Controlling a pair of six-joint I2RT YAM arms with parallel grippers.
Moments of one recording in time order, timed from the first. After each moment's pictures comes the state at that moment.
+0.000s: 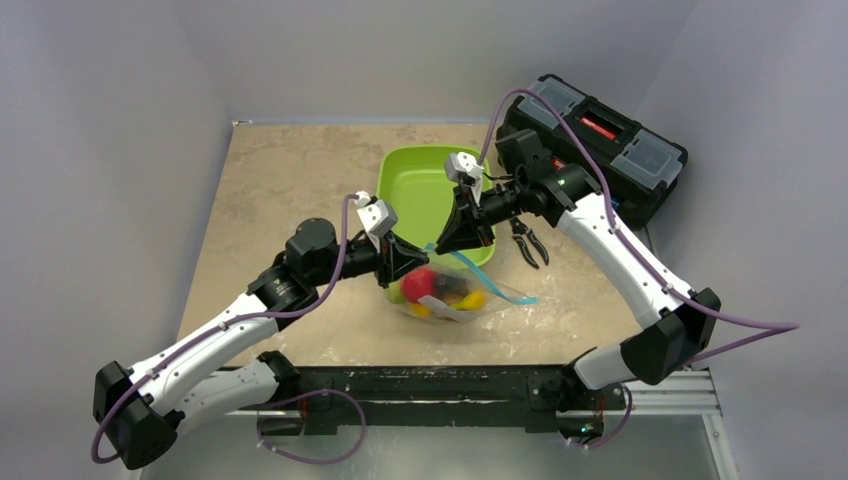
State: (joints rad) left arm -0.75 0.93 0.75 0.07 0.42 -0.19; right arm 0.54 1.45 1.51 -0.91 -1.11 -0.56
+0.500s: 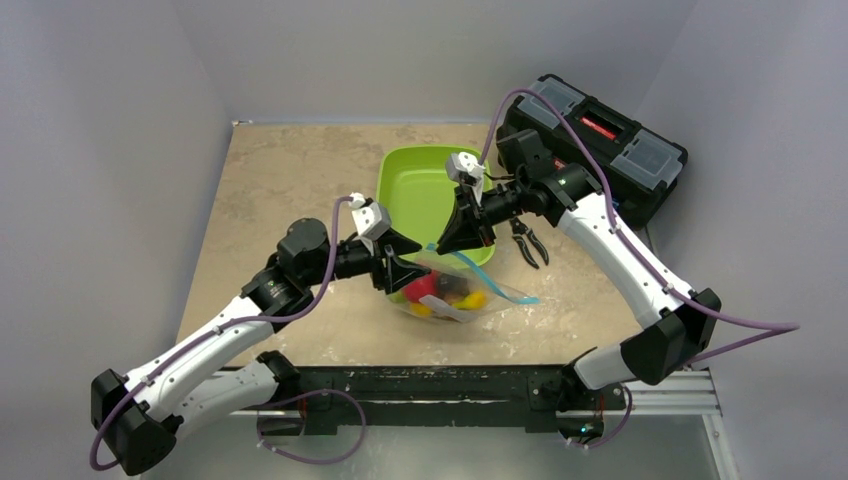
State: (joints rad) left arm -0.73 0.90 0.75 0.07 0.52 -0.17; right arm 0.53 1.45 1.51 -0.93 -1.12 -0.57
